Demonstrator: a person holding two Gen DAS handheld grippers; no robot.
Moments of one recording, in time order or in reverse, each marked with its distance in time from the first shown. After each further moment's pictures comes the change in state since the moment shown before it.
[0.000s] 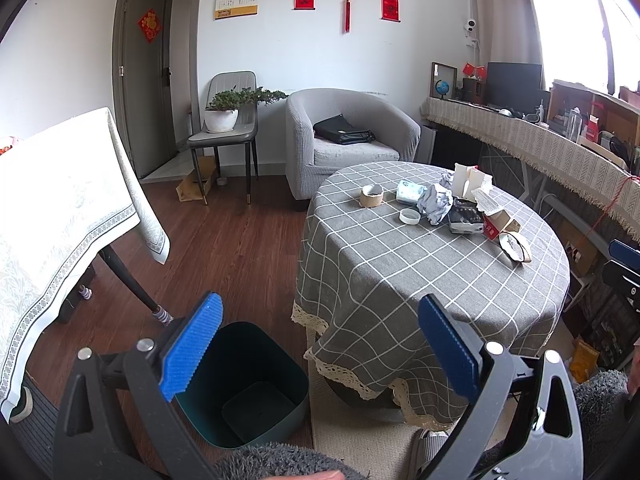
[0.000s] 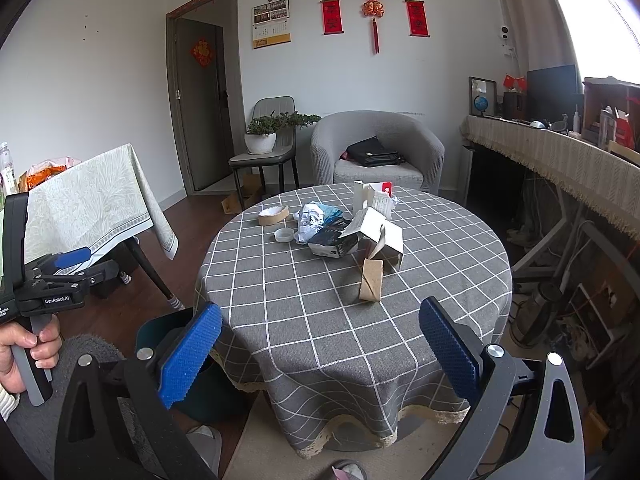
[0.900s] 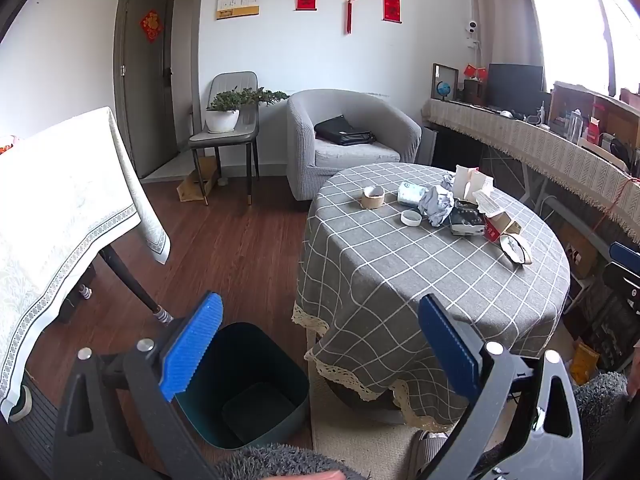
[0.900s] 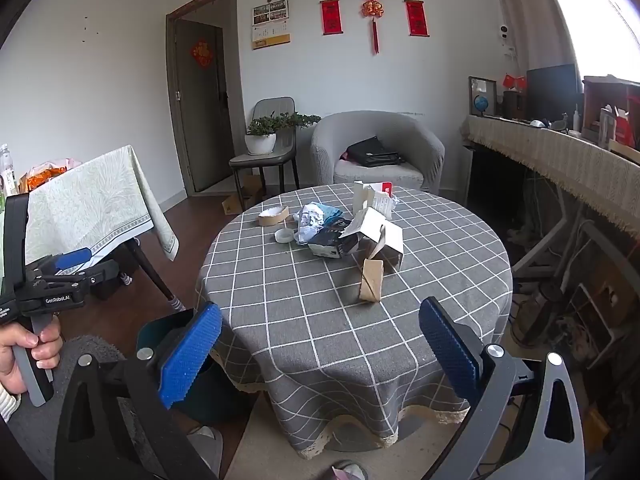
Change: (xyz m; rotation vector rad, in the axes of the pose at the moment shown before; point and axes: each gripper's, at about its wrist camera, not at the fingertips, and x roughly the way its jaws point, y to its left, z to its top) left arm 0.000 0.000 0.000 -0.005 -0.003 -0.004; right arm -0.001 0.001 -0.001 0.001 -0.002 -0.001
